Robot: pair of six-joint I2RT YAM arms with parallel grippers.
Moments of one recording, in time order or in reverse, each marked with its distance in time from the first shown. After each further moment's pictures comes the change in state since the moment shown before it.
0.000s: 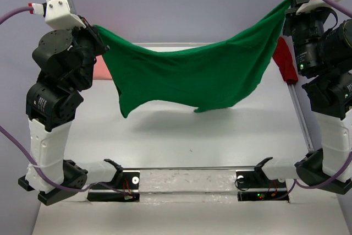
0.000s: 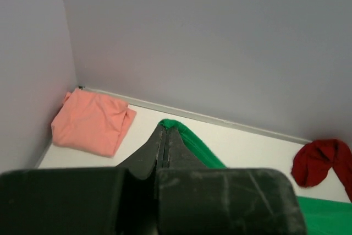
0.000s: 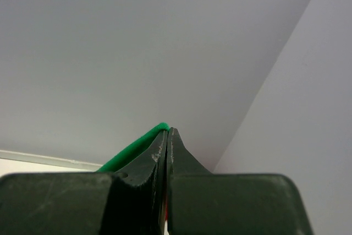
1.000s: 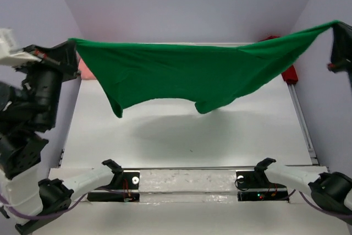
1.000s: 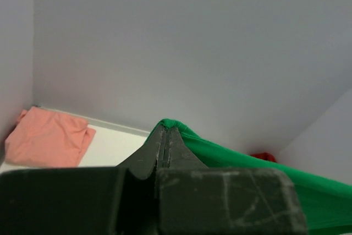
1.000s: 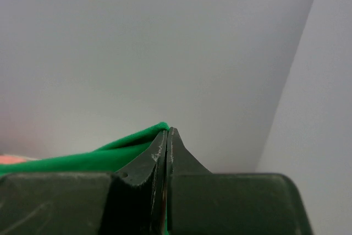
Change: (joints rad) left arm -0.106 -0.249 -0.110 0.047 0.006 -0.044; right arm 0.000 -0.248 -0.014 -0.167 -0.129 0.159
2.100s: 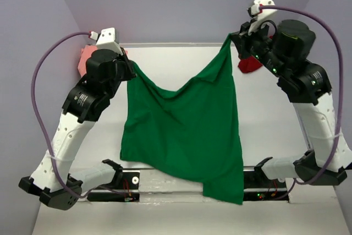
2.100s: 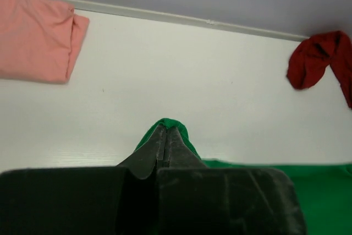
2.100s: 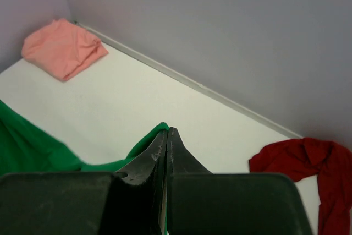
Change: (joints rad) left arm 0.145 0.084 -0.465 0.029 0.284 -0.118; right arm -0.006 0.236 -0.182 -0.052 -0.302 0.214
